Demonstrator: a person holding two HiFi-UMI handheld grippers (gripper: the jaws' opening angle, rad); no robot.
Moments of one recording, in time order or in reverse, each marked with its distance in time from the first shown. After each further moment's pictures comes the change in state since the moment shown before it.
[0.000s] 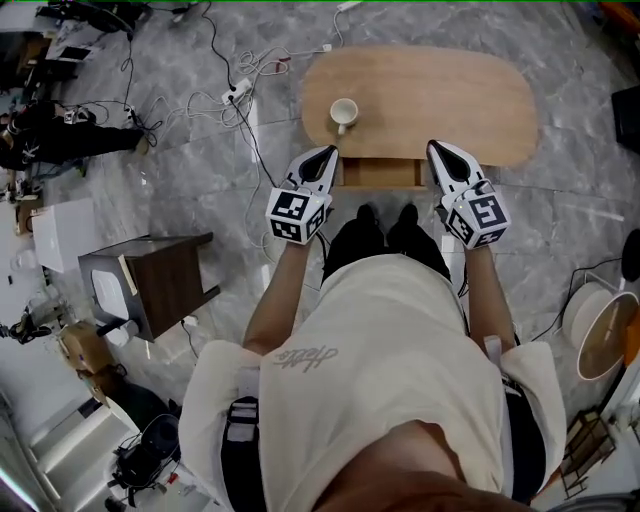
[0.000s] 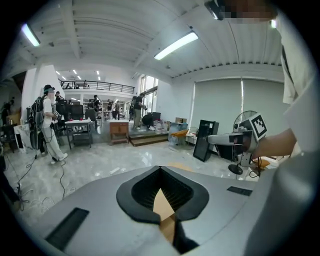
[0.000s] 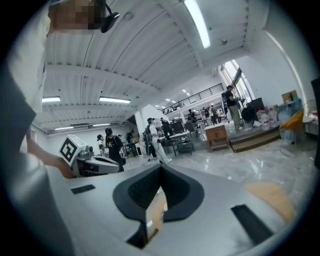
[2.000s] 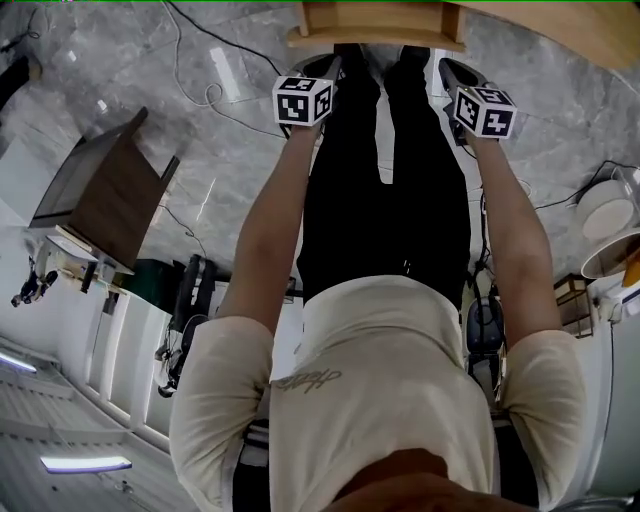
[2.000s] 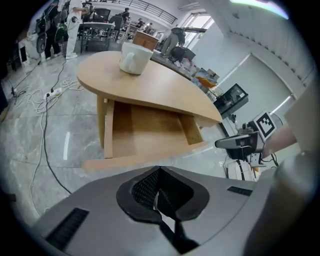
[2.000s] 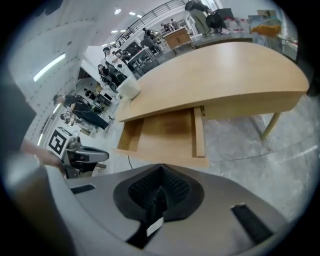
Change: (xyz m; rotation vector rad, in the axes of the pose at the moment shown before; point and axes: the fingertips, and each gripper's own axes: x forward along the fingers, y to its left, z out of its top) left arm 0.208 0.046 -0.617 -0.486 0.736 -0.071; right arm 0.081 -0.138 -0.650 0.508 0.859 -0.183
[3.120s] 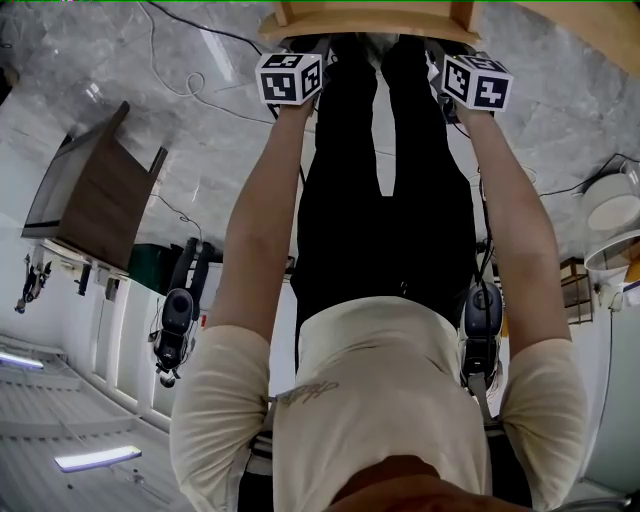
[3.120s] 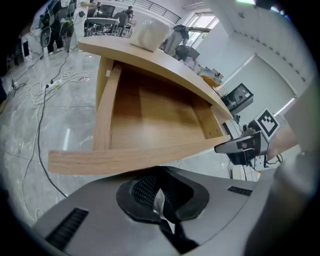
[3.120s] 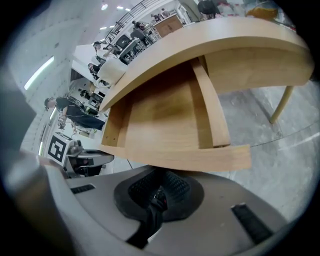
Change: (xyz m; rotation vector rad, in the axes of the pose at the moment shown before) left arm 0.095 0.044 -0.018 -0.026 -0.003 0.005; right arm 0.099 -0.035 -0.025 0.074 0.080 0.019
